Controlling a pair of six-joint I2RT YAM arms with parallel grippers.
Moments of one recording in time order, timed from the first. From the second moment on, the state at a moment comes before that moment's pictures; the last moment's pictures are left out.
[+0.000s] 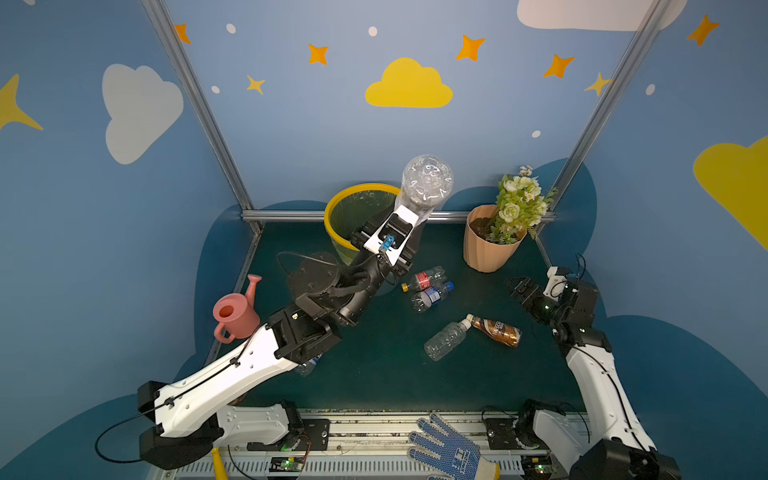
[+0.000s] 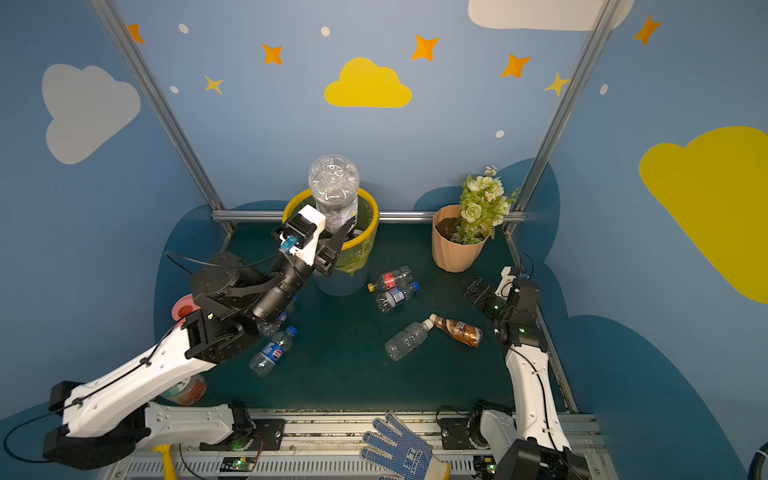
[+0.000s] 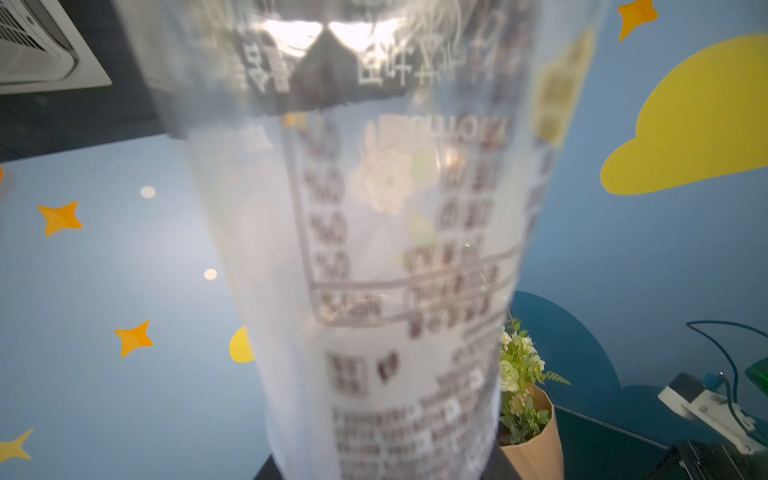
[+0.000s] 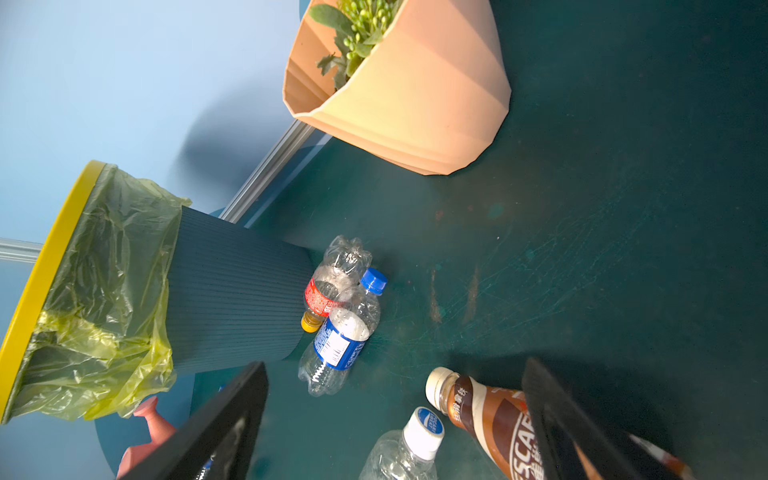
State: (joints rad) left arm -1.05 1.19 1.46 0.13 -0.45 0.55; right arm -0.18 0.95 0.69 -0.30 -0.45 0.59
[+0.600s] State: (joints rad) left arm -0.58 1.51 1.53 -0.23 -0.30 -0.03; right arm -0.17 0.94 0.70 -0.32 -0.42 0.58
